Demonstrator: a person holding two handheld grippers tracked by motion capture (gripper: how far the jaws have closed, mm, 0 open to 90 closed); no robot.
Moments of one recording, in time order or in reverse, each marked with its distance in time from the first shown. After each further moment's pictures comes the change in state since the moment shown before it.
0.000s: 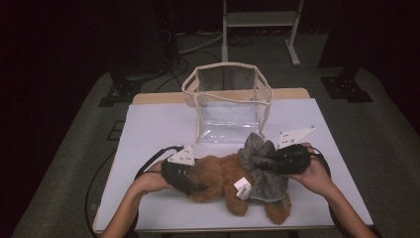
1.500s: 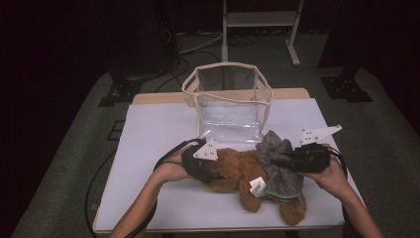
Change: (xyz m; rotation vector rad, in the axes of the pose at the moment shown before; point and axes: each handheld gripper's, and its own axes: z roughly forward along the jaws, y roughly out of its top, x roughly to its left) left arm 0.009 0.043 0.015 0.077 0.115 0.169; right arm -0.016 -0.022 -0.031 -0.081 -0.014 0.080
